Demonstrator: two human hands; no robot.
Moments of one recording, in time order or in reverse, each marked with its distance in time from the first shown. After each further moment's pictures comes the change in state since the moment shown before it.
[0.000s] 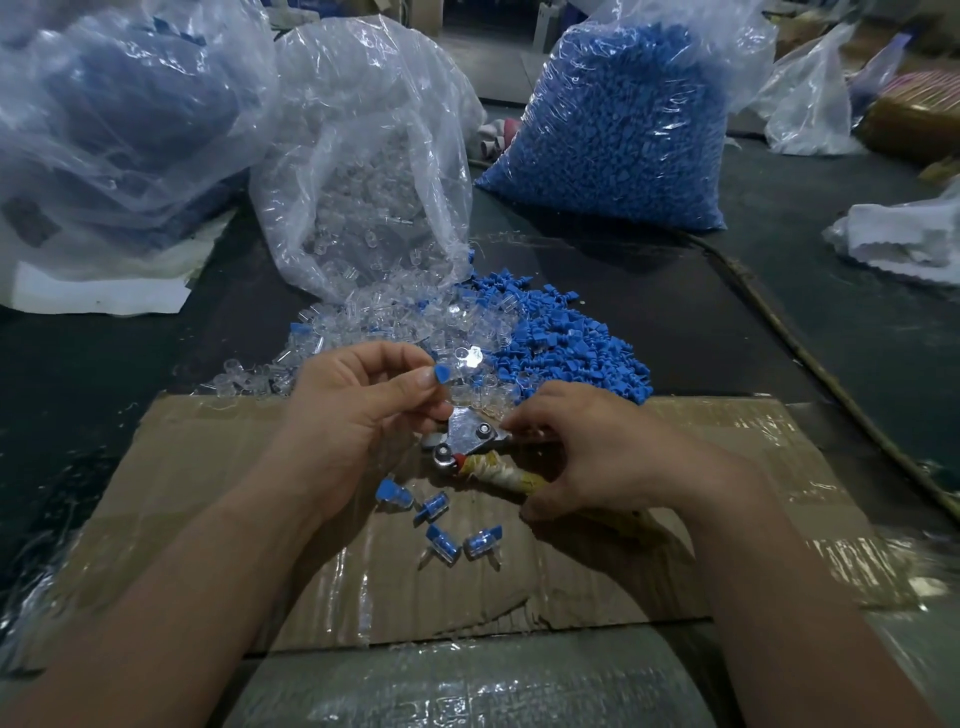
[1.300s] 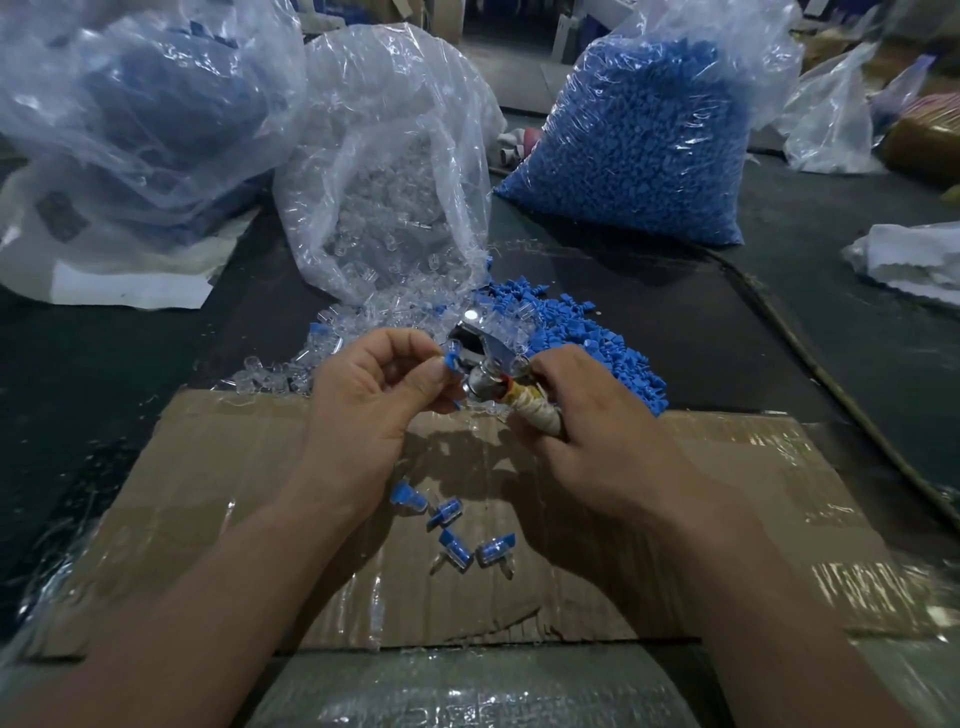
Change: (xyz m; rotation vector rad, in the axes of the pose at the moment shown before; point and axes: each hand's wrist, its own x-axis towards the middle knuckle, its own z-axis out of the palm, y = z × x) left_hand -0.005 -0.001 0.009 0.191 0.097 0.276; right_hand 0.006 -0.010 0.011 0.062 0.383 -0.098
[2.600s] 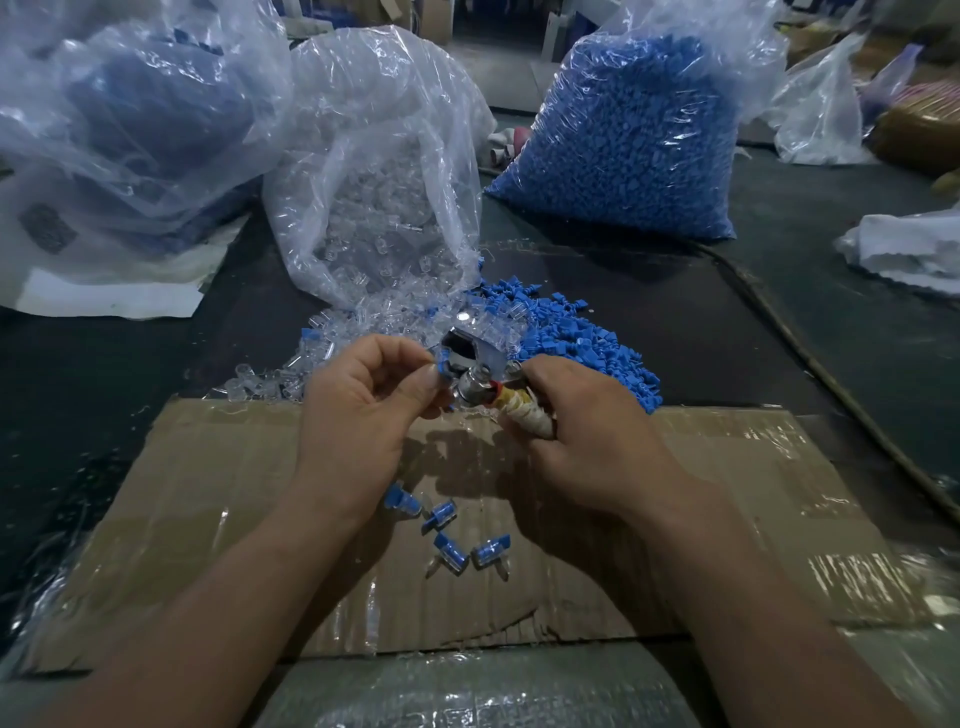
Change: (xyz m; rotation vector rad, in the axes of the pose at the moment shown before) left_hand -0.003 0.003 0.004 0.225 0.055 0.054; right_hand 0.003 -0.001 0.003 0.027 0.034 0.042
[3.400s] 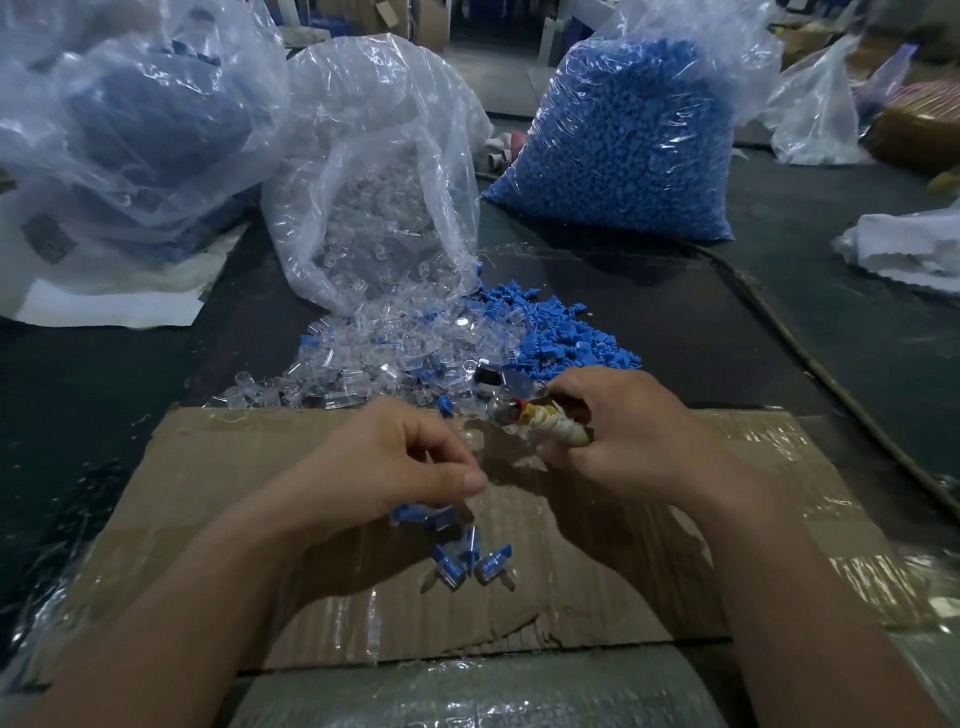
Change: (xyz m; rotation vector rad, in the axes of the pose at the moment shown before) left_hand 0.010 -0.007 -0.020 0.228 -0.688 -0.201; right_hand -0.002 0.021 -0.019 -0.084 -0.134 0.094
